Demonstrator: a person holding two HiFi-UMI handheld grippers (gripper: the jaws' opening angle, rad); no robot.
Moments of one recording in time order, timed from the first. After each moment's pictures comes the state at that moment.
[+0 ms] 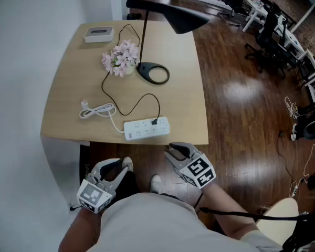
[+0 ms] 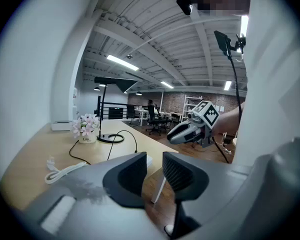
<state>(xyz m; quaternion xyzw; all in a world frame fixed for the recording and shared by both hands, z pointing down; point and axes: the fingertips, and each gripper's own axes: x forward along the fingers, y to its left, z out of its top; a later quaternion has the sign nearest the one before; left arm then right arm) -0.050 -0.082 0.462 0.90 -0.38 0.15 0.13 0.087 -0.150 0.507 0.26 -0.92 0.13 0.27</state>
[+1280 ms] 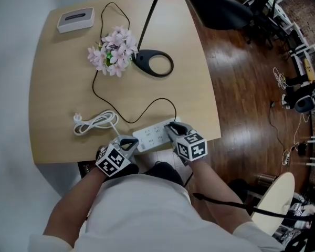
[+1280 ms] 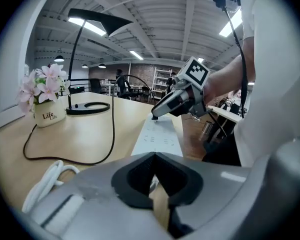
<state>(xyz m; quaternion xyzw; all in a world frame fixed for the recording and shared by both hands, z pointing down) -0.088 -0.239 0.661 0.93 -0.16 0.30 0.14 0.030 -0.306 0.639 0.41 -0.82 0.29 0.28</state>
